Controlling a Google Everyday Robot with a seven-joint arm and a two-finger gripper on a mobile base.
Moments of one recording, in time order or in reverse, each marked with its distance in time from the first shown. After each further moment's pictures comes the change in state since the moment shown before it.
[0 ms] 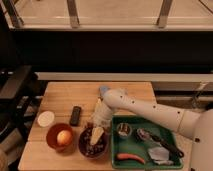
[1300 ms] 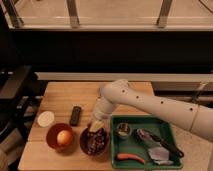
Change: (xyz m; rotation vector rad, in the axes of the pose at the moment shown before) arm -0.027 0.011 -0.077 0.129 0.077 0.000
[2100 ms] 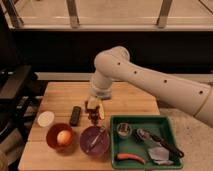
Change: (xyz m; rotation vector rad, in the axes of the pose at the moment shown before) arm -0.073 -0.049 -0.116 0.155 0.108 -0.056
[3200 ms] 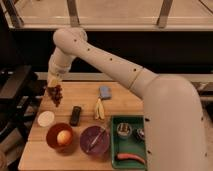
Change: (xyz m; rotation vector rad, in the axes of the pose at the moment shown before) arm -0.178 -0.090 0.035 -0.036 -0.218 -0.296
